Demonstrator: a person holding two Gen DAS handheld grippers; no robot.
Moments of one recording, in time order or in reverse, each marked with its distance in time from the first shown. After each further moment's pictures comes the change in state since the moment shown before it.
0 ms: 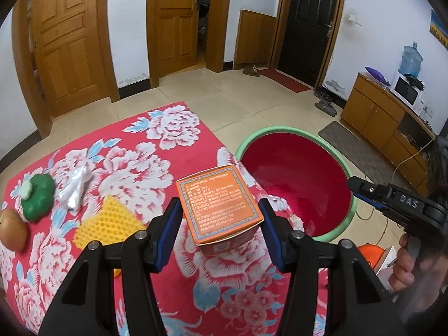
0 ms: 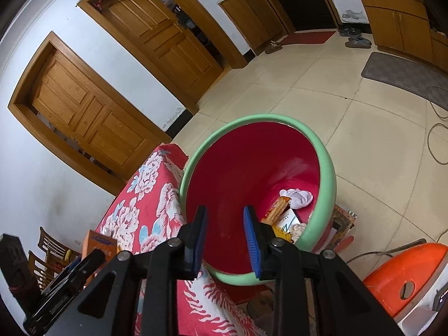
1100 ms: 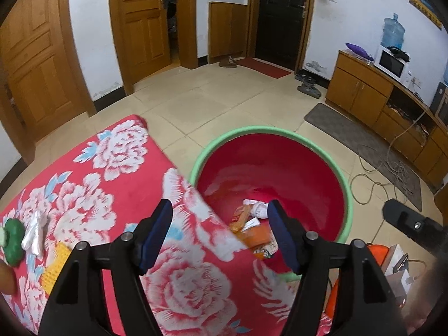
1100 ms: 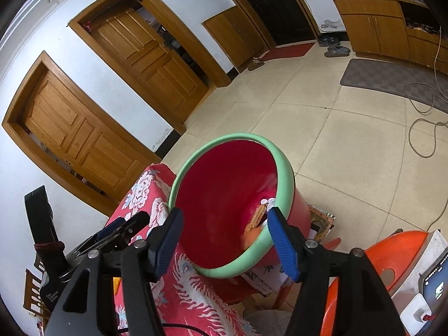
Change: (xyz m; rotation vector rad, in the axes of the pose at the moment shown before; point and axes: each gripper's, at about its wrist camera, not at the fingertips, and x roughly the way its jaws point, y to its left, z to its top) left arm 0.055 -0.055 0.030 0.127 0.035 -0.031; right arm -0.040 -0.021 -0.007 0.060 -0.098 -0.051
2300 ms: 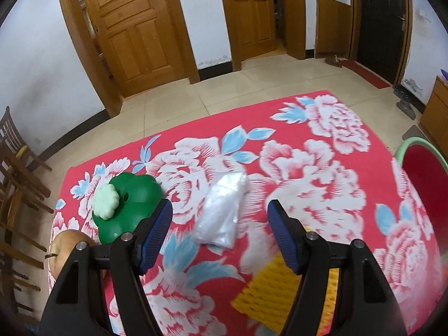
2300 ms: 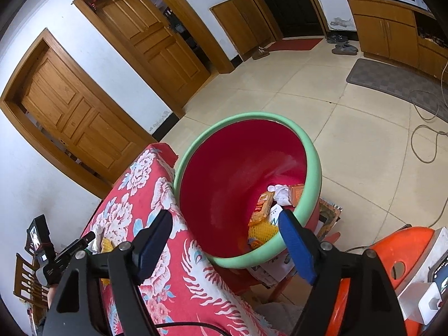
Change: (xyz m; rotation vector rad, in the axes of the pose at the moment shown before) left arm -0.011 0.226 -0.048 -0.237 0.068 0.422; right arm 0.028 0.037 -0.015 -0.068 0.069 -0.043
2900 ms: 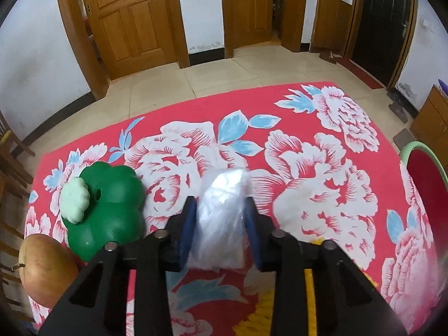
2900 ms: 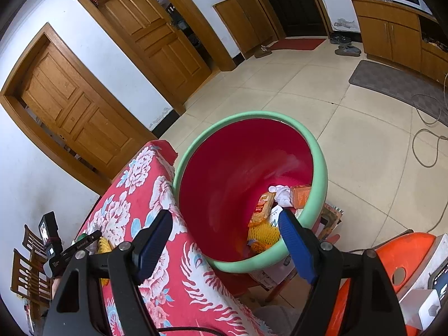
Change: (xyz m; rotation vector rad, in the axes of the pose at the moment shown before) left arm 0.034 0.012 0.001 -0.050 0.068 -0.103; right arm 0.006 0.004 0.004 -0.021 0.011 -0.002
